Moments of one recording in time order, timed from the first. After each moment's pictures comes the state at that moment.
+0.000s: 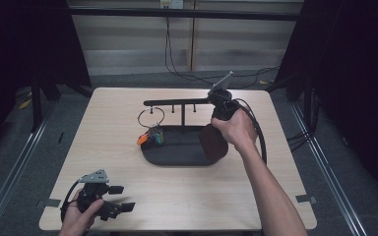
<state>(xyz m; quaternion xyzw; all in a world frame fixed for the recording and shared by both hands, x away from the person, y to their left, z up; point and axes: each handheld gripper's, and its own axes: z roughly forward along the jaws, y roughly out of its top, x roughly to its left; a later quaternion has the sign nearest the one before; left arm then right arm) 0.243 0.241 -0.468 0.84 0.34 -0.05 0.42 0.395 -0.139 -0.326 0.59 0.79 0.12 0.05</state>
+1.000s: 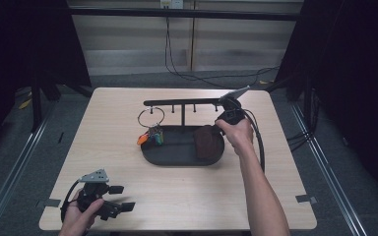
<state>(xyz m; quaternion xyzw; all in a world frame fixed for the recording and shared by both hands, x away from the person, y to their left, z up) 0.244 0.241 -0.468 0.84 0.34 -0.05 0.42 0.421 -0.180 -0.392 0.65 0.72 0.24 -0.05</state>
